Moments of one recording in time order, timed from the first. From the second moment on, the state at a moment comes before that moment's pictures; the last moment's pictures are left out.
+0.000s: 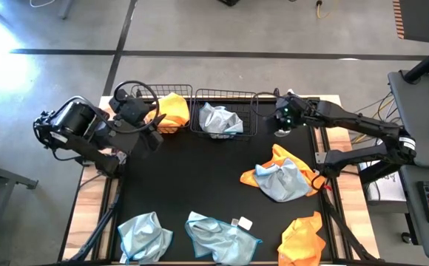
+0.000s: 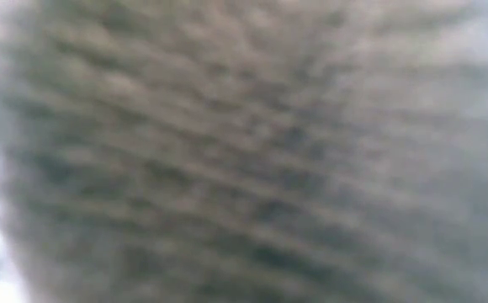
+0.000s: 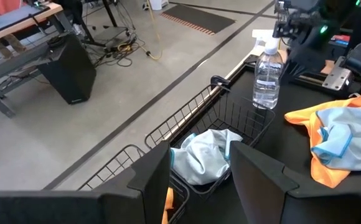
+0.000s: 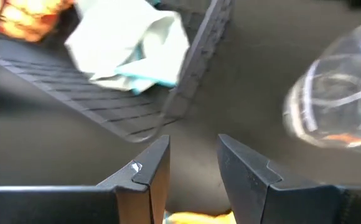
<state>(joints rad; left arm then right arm) -0.32 1.38 1.99 -1.46 -0.96 -0.58 -0.44 1.15 1.04 -0.84 0.03 0.81</state>
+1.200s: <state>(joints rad) -0.32 1.33 1.98 -1.48 -0.99 -0.59 0.08 1.29 1.34 -1.29 -0.05 1.03</state>
